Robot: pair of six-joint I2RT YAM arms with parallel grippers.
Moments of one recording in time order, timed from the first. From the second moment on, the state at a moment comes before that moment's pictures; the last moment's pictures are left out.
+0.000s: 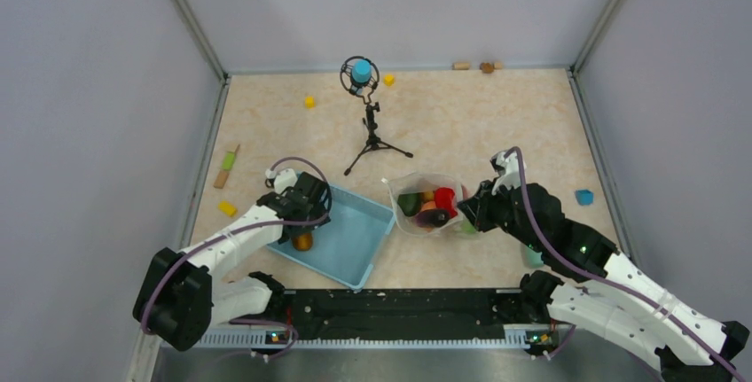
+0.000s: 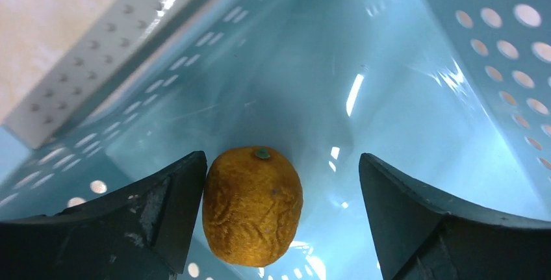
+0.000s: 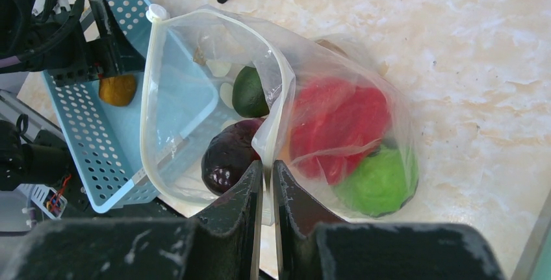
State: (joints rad) left arm -0.50 1.16 0.60 -0.68 -0.46 -0.92; right arm 0.85 0.58 0.69 -0.54 0.20 0.46
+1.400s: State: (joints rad) left arm -0.50 0.86 0.59 -0.63 -0.12 -0.87; right arm 0.85 0.58 0.69 -0.54 0.21 0.46
